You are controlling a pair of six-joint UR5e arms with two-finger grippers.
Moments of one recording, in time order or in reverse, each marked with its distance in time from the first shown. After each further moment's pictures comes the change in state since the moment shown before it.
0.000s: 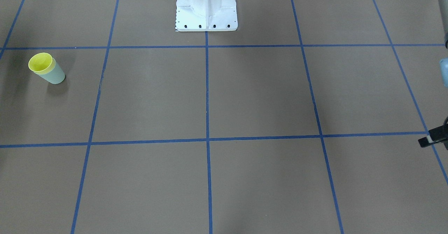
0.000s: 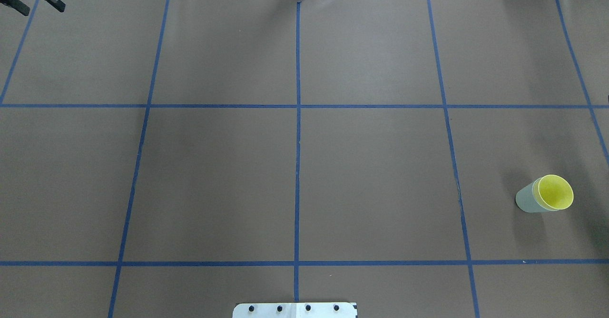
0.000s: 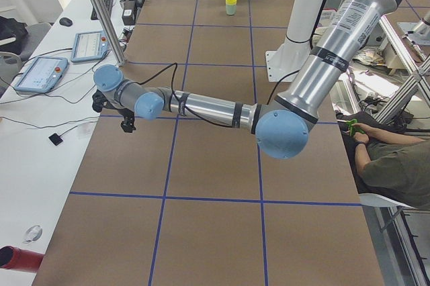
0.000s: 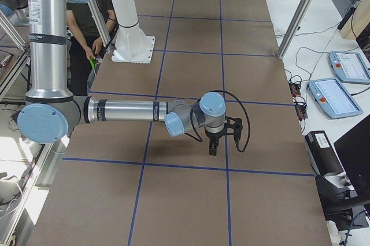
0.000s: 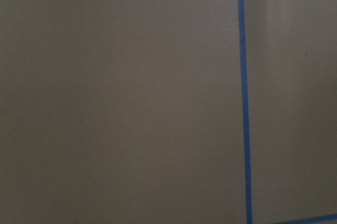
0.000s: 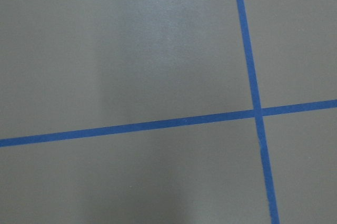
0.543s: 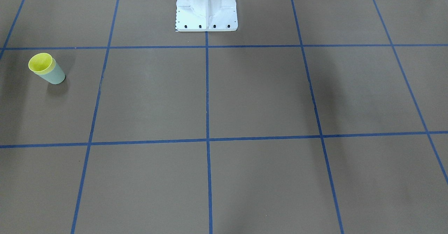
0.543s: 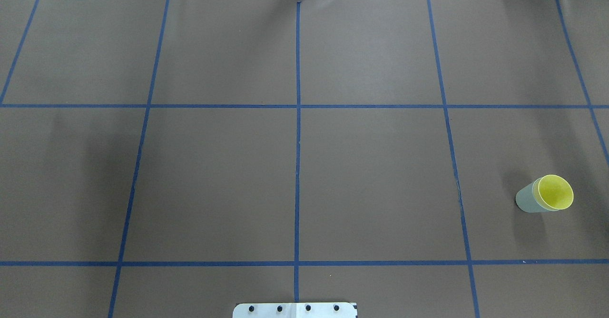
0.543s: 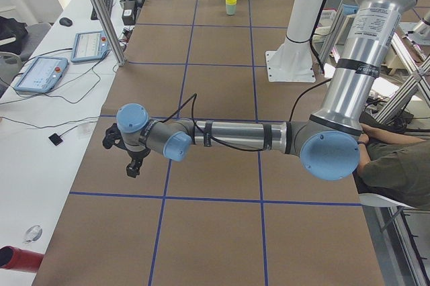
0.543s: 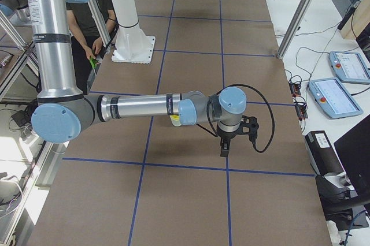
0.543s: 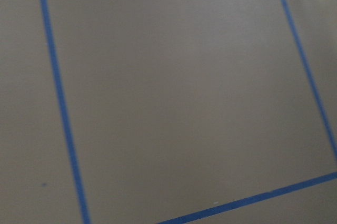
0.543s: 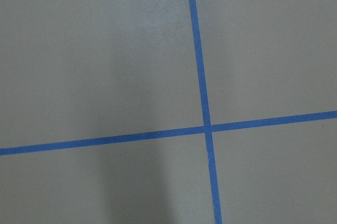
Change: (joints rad) left arm -0.058 0.185 -0.060 -0.002 0.252 0.299; right arm 0.089 0.115 -0.006 -0.305 0.010 -0.263
